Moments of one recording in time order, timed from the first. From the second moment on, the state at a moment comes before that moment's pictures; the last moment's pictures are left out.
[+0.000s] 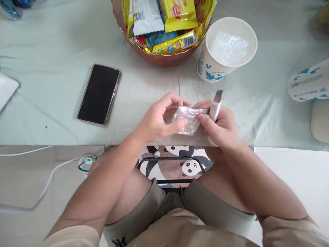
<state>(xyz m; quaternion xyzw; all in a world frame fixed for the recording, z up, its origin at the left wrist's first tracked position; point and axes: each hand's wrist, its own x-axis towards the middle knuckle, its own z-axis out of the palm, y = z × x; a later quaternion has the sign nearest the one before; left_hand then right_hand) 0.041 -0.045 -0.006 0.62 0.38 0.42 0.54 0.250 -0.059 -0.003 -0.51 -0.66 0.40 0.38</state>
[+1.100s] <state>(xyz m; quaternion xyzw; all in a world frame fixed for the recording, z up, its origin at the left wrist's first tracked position) 0.064 -0.019 -0.002 0.39 0.35 0.49 0.69 0.247 -0.031 0.001 -0.50 -0.40 0.54 0.54</state>
